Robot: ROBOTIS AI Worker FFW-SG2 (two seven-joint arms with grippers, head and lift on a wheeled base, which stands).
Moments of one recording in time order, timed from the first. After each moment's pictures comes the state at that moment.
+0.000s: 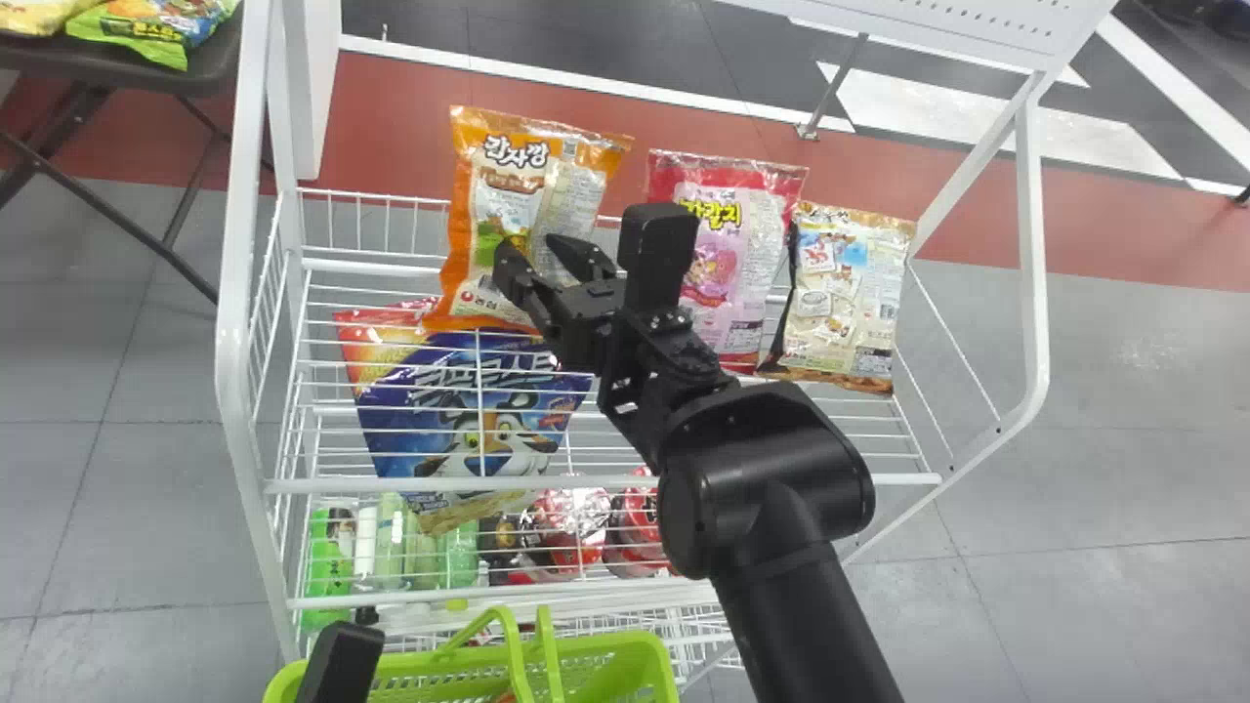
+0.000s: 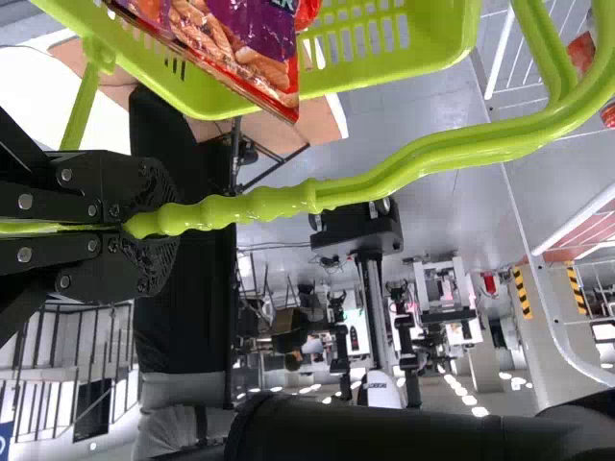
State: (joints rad) left arm 0.40 0.00 -0.25 -2.09 0.41 1.57 -0.72; right arm -0.04 -0.11 0.15 -1.68 -0.11 0.38 0.16
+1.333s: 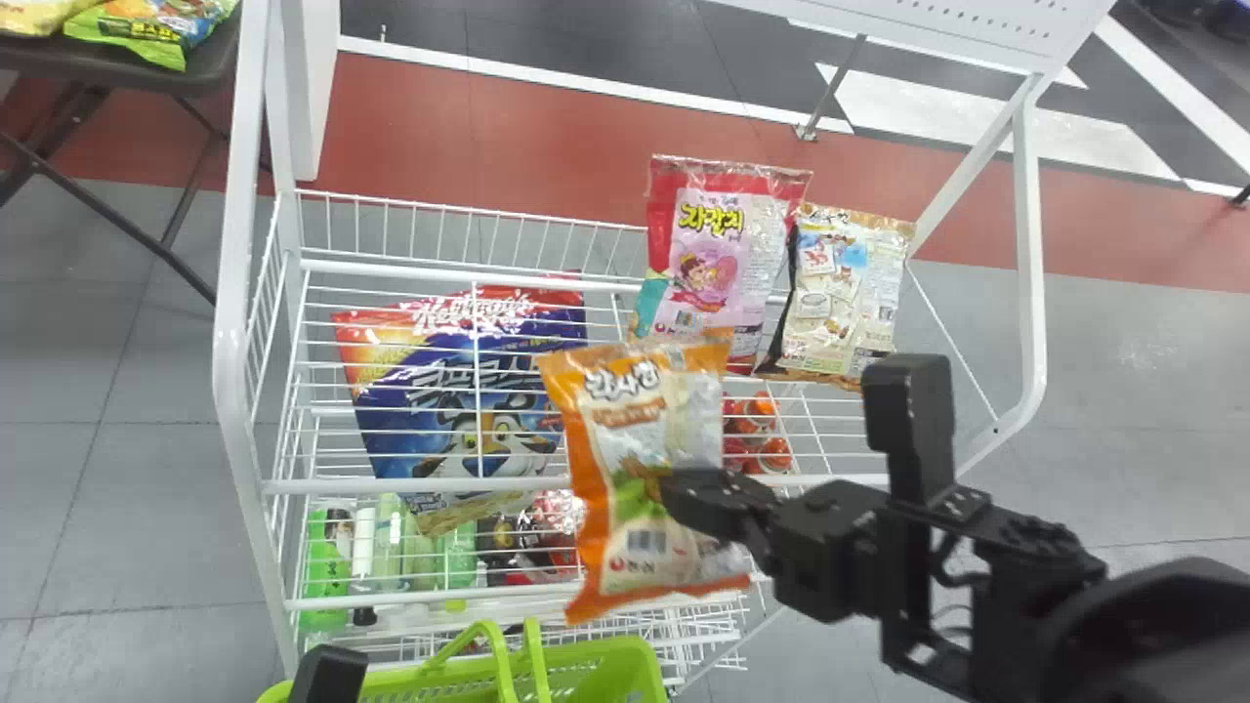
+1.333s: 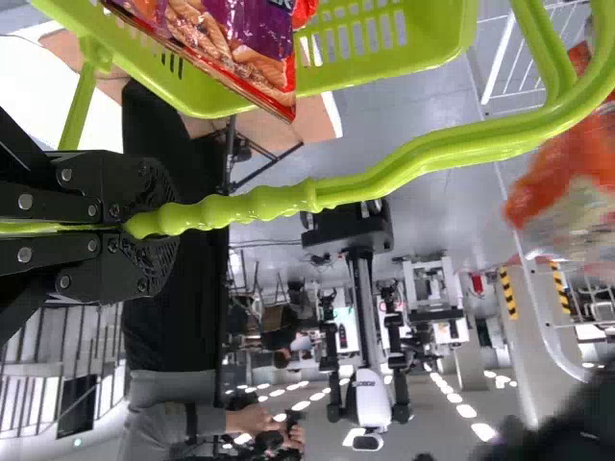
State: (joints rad) left arm 0.45 0.00 -0.24 -2.10 0.41 1.53 -0.73; right arm 0.55 -0.29 -0.28 -2.61 -0.26 1.26 0.47
